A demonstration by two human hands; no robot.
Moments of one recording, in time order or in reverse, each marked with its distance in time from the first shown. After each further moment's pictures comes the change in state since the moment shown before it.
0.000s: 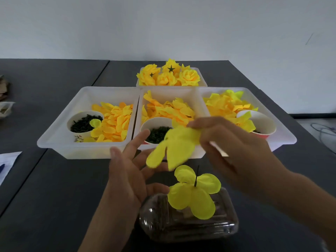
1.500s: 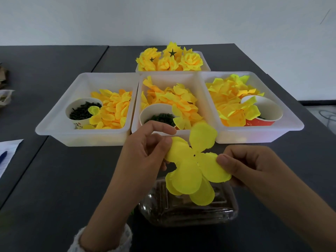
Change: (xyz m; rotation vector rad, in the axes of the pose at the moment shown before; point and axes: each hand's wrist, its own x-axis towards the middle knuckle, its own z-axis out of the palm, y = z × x) left_hand 0.023 -0.019 -0.005 0.649 -0.109 0.325; right_hand -0.050 -0.010 0.004 0.825 -0.156 0.861
